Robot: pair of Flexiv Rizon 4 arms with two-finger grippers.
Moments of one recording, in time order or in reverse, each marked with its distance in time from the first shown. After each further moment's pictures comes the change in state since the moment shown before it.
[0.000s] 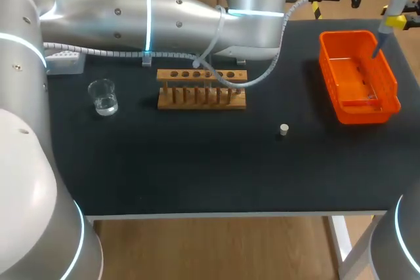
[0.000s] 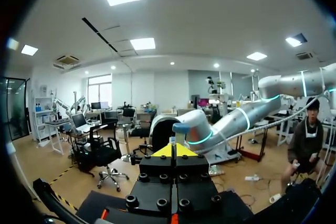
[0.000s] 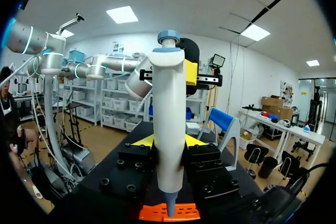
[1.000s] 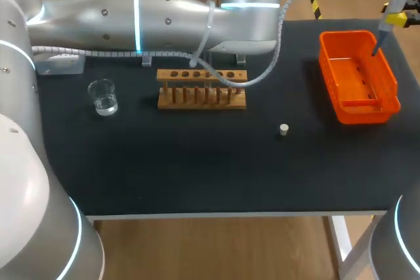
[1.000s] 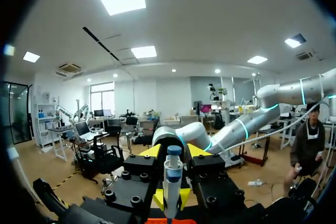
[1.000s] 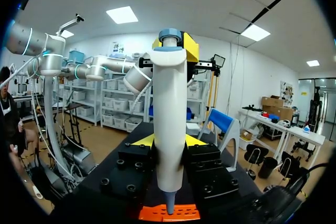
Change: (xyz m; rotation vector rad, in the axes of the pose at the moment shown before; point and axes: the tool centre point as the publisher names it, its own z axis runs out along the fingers) left arm 0.006 -0.039 -0.020 0.059 -0.022 0.010; right arm -0.001 0.005 0.000 0.000 0.001 0.000
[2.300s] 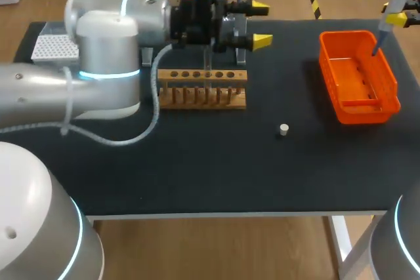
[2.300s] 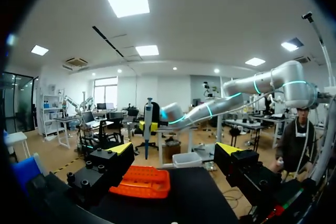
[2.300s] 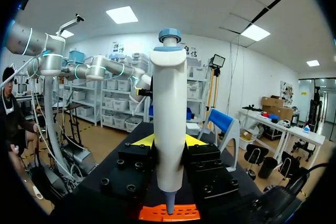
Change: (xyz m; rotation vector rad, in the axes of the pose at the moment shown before) left arm 0.092 0.067 -0.248 -0.012 -0.020 -0.037; right arm 0.000 0.000 0.000 0.000 0.000 0.000
